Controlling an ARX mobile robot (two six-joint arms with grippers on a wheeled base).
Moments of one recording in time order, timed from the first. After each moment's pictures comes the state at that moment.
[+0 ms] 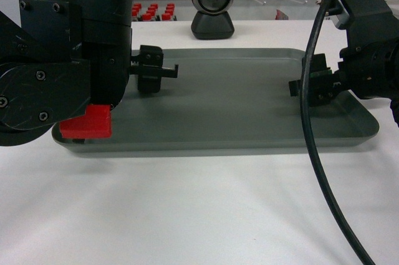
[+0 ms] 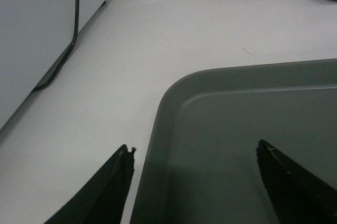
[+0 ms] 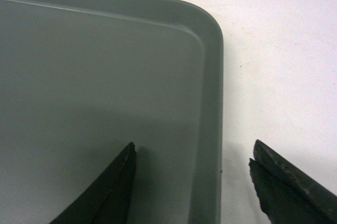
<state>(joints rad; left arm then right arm) -0.40 1.99 1.02 0.67 -0.65 0.01 0.22 1.88 1.00 0.39 0.03 -0.06</state>
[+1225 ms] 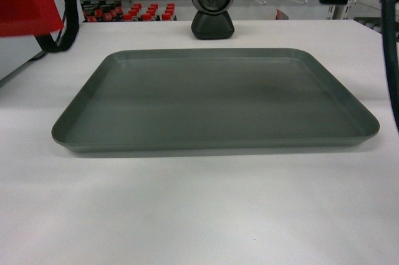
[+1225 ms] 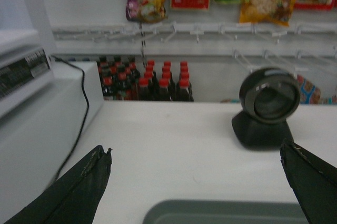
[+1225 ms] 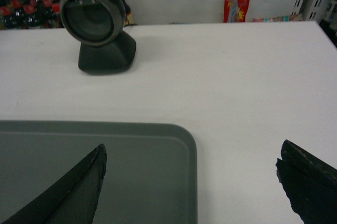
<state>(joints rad) -0.42 1.69 0.97 0.82 -0.54 0.02 0.18 1.67 1.07 0.33 0.02 0.09</state>
